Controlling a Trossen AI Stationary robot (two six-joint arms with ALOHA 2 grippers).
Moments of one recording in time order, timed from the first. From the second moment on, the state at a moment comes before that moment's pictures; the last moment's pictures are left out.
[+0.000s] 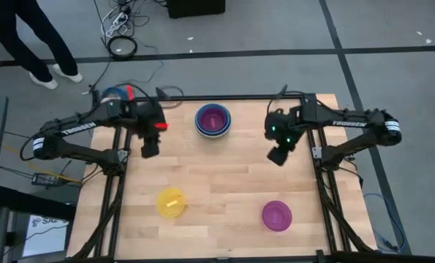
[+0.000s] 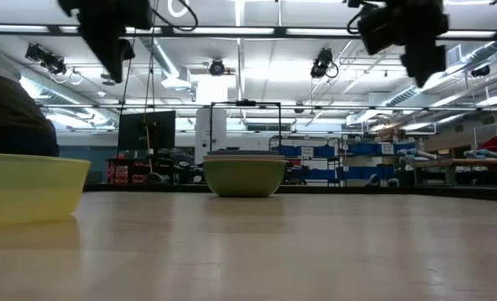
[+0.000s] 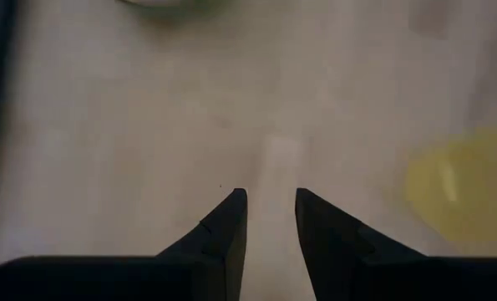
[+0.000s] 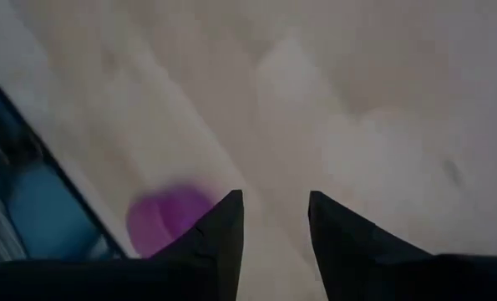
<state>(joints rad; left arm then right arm) 0.32 1.13 1.20 -1.28 0.02 0.09 -0.15 1.27 1.18 -1.25 -0.28 0.54</state>
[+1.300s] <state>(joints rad) 0.11 1.10 0.93 -0.96 0.03 -0.06 0.46 1.29 0.77 -0.69 -0.20 1.11</state>
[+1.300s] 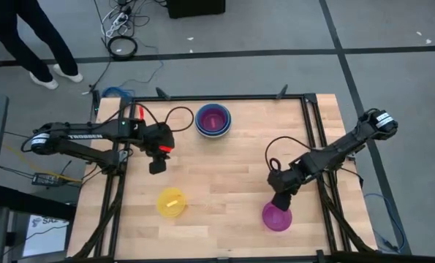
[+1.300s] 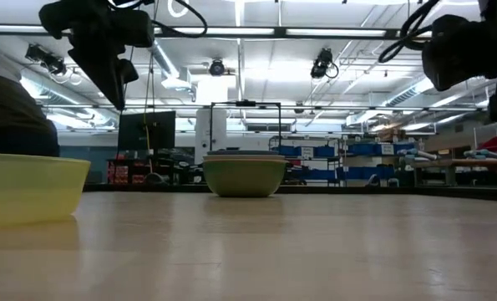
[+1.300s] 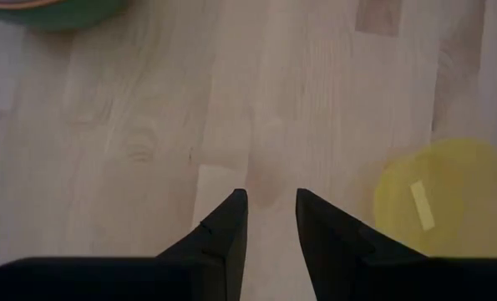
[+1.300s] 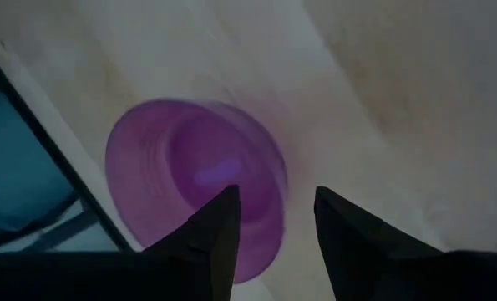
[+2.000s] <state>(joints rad) 0.11 1.10 0.93 -0.92 -0.01 -0.08 0.55 1.57 0.77 -0.60 -0.14 1.02</state>
